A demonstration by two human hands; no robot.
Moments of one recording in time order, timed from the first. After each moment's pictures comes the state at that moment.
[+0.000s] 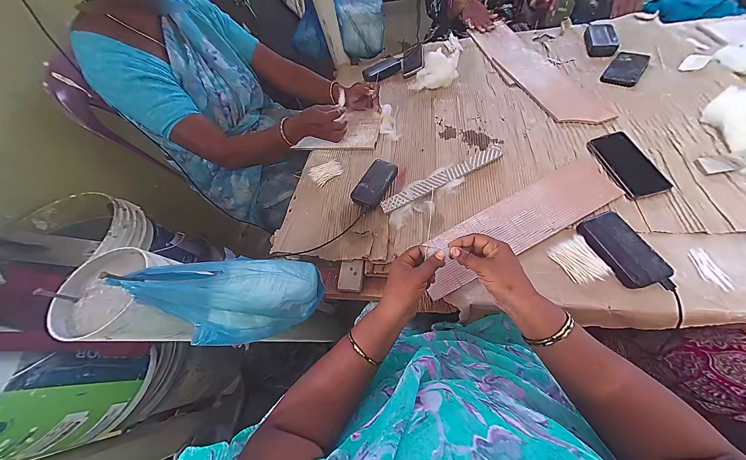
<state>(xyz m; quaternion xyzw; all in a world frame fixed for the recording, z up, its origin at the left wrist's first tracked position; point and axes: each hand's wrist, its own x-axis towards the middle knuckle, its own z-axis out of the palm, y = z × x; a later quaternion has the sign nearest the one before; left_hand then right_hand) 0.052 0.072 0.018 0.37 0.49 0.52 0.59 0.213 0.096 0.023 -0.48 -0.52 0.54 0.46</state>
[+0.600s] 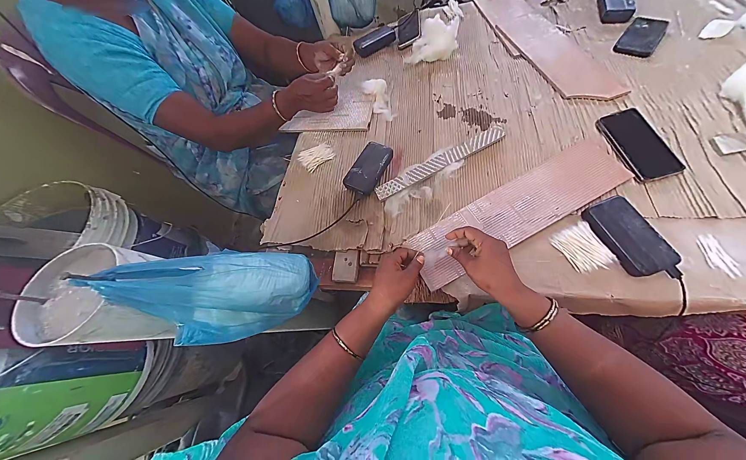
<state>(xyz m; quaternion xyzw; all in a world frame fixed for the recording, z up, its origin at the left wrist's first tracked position) 0.023 0.077 -0.010 0.51 0.64 0.31 0.48 0.218 0.107 -0.010 -0.56 -0.69 0.33 0.31</state>
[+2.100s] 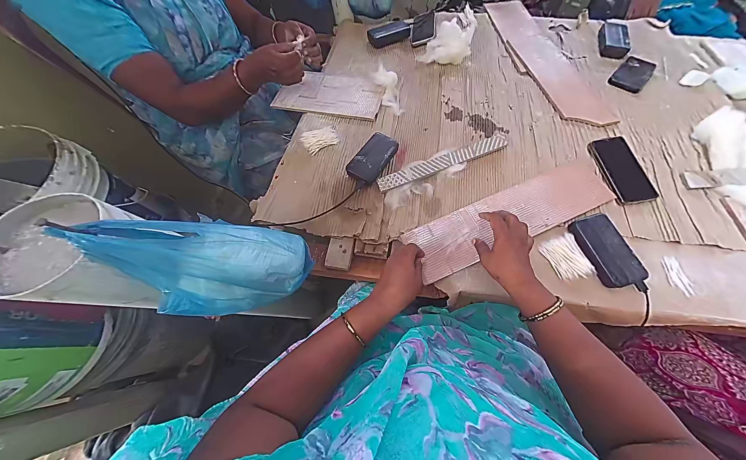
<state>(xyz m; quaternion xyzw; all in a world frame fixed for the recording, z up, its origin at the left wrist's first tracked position) 0.042 0.072 -0.007 0.65 0.65 0.17 0.35 0.252 0.126 -0.013 -0.64 -0.72 0.13 0.21</state>
